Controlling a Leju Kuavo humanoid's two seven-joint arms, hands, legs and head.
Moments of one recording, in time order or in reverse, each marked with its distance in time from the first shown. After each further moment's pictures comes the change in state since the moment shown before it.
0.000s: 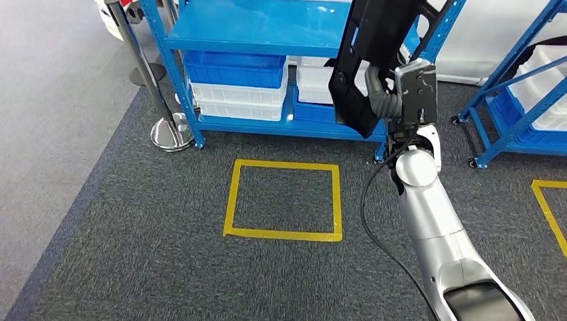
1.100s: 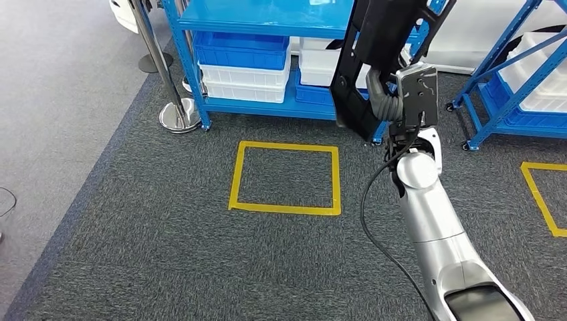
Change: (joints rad) left arm -0.001 0.001 -0.001 0.000 -0.008 0.000 0.023; right arm 0.005 0.000 -0.005 0.014 0.003 0.004 0.000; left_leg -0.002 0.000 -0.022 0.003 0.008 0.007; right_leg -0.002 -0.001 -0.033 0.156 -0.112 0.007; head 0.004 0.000
